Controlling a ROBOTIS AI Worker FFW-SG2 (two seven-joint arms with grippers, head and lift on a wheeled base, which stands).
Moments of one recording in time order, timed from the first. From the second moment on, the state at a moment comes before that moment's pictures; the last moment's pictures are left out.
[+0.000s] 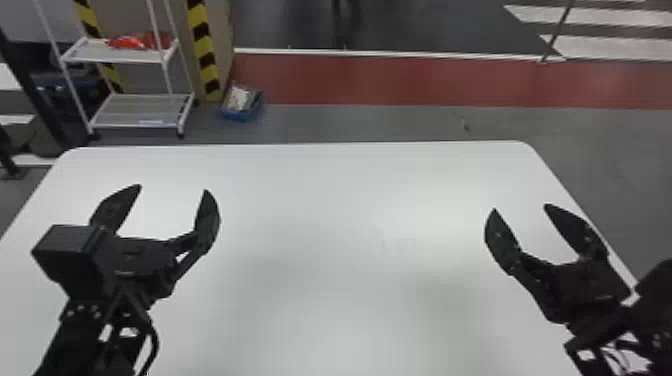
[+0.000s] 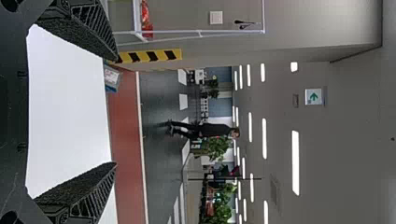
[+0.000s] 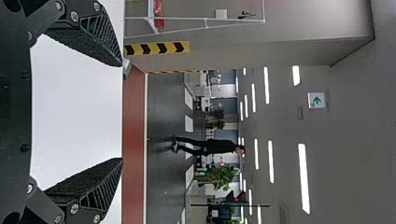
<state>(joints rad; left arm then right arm) 0.39 0.30 -0.11 -2.12 0.16 0.08 0.21 0.51 -0.25 -0.13 -2.11 -0.31 0.00 0.13</state>
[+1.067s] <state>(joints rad) 0.39 0.30 -0.12 -2.12 0.16 0.08 0.21 0.52 -0.25 -0.14 -2.11 -0.31 0.00 0.13</state>
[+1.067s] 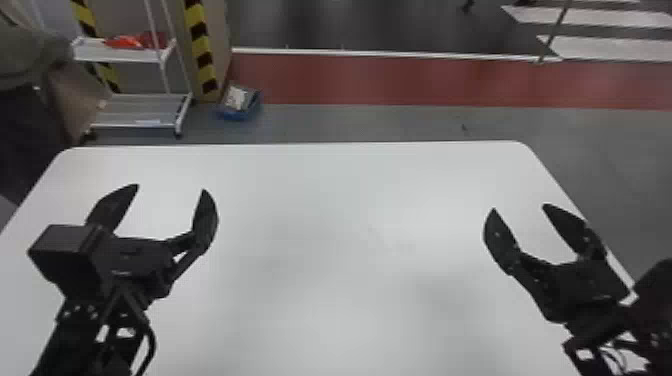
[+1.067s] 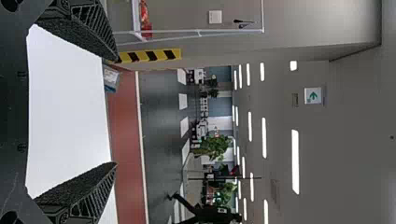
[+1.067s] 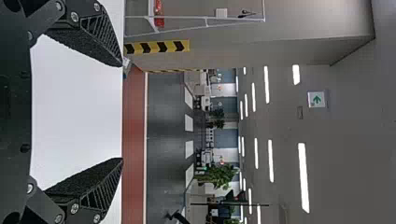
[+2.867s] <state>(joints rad) 0.39 0.30 -0.12 -2.12 0.15 0.09 0.21 0.52 -0.25 -0.15 -2.10 -0.31 0.00 0.13</state>
